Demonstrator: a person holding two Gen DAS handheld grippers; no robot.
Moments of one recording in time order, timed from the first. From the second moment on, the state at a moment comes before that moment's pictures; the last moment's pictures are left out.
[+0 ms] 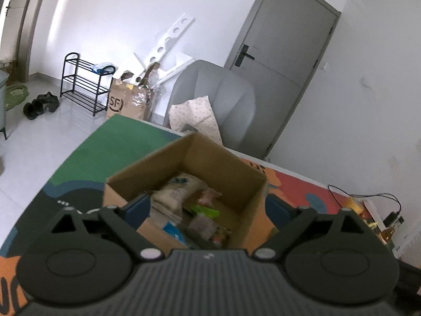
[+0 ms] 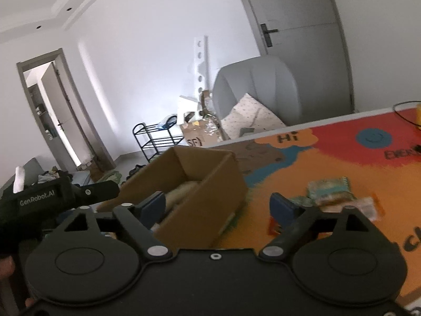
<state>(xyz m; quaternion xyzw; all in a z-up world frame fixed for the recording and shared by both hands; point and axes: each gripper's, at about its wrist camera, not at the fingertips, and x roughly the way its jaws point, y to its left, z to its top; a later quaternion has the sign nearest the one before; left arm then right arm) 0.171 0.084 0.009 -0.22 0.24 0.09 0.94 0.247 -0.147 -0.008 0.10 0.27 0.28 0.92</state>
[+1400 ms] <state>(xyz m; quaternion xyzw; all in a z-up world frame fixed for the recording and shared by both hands) 0.220 -0.039 -0.020 -0.13 0.27 -0.03 0.95 0.275 -0.271 -0.049 0.14 0.32 0.20 0.92</state>
